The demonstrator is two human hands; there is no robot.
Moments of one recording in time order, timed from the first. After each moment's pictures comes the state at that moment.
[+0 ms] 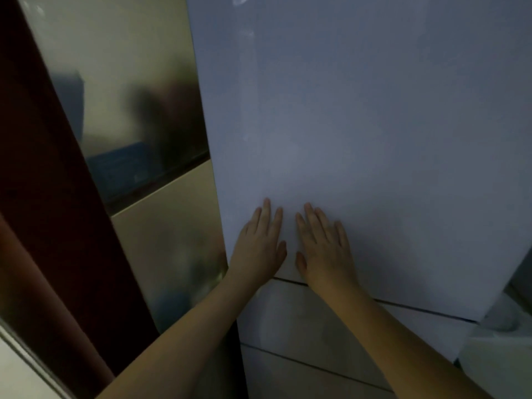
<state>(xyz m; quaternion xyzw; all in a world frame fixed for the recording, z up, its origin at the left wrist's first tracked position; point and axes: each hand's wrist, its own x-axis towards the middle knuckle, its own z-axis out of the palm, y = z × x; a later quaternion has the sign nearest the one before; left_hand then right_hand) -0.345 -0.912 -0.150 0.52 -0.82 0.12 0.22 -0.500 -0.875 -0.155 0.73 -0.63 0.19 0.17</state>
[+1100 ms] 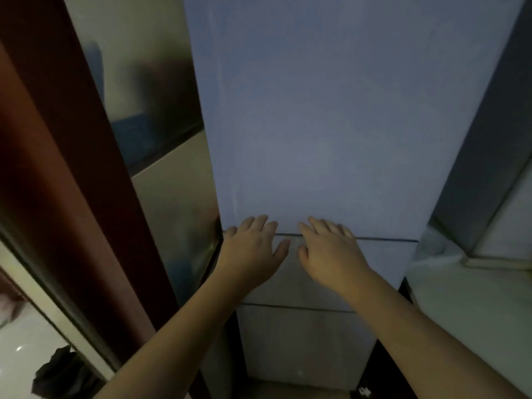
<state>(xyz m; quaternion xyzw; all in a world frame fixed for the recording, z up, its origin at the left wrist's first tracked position) -0.297 -0.766 -0.132 0.50 -0.85 0.05 0.13 -0.456 -0.718 -0.133 0.69 -0.72 0.10 0.03</state>
